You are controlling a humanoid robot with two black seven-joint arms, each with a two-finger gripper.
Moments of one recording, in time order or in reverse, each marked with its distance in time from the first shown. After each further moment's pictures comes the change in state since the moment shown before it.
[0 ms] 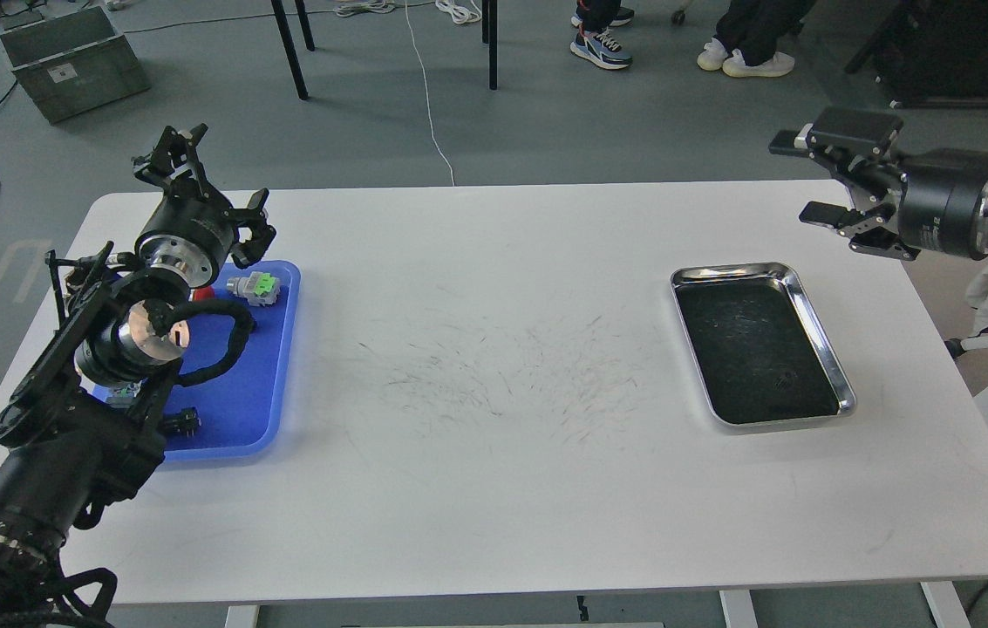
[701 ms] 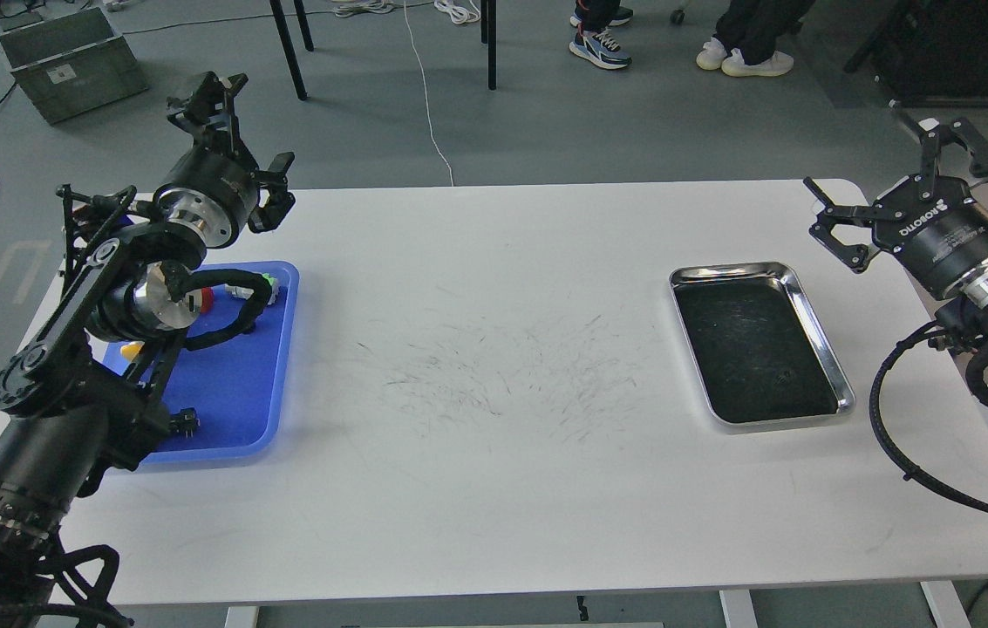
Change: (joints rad) left arm -0.040 0.001 -0.002 -0.141 0.175 0.052 0.126; right arm -0.280 0.384 0.404 -0.379 1.008 0.000 0.093
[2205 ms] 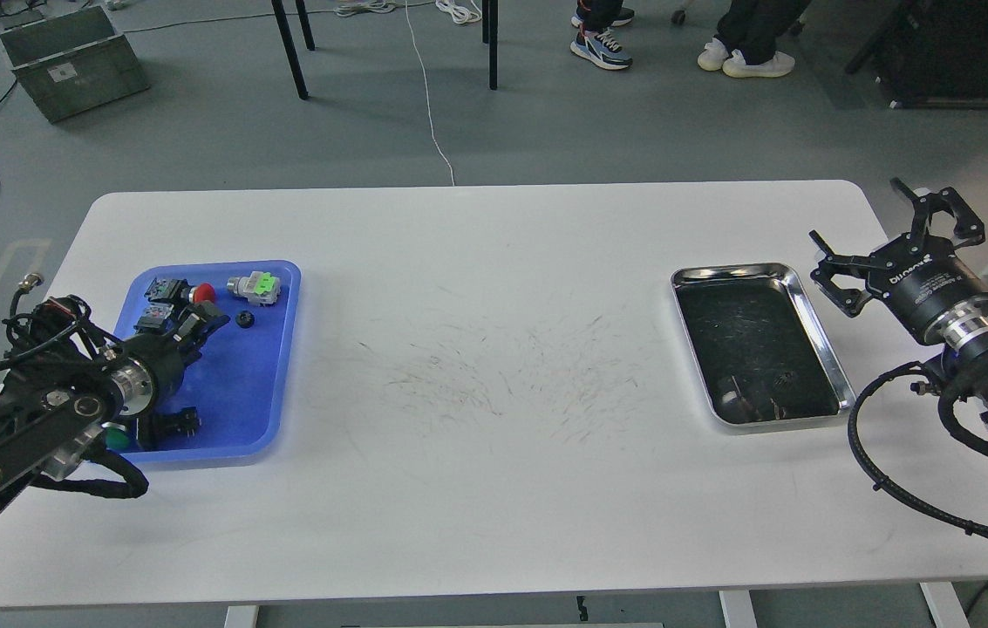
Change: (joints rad) left arm 0.072 0.443 0.659 0.024 0.298 -0.070 0.136; right arm -0.046 0.154 -0.001 -0.304 0.092 0.000 0.036
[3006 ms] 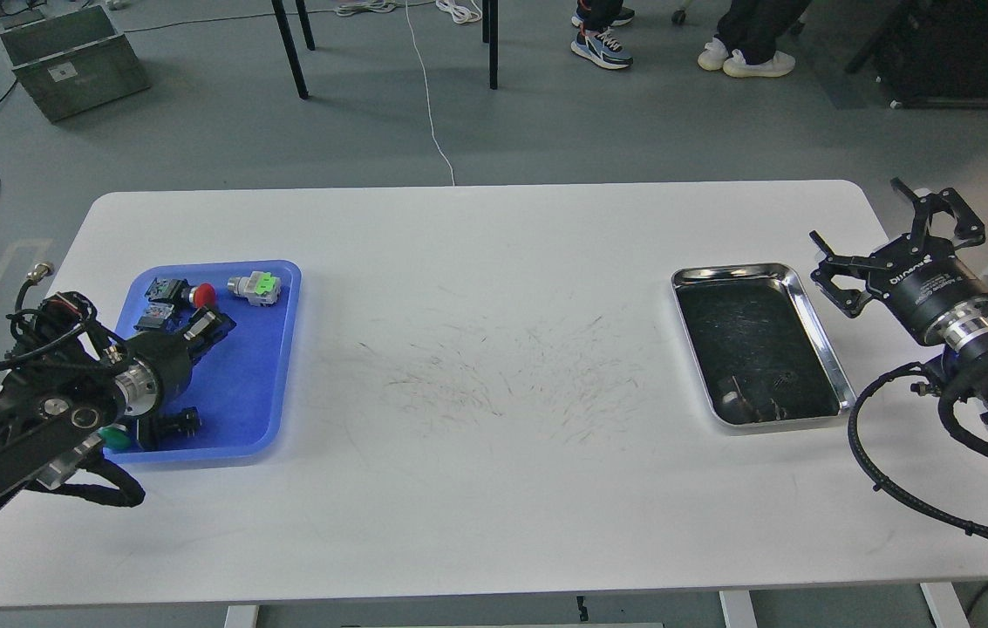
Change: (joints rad) left arm 0.014 0.010 0.009 -0.061 0.010 -0.001 -0.022; right arm 0.000 0.000 0.001 -0.002 0.000 0.000 0.000
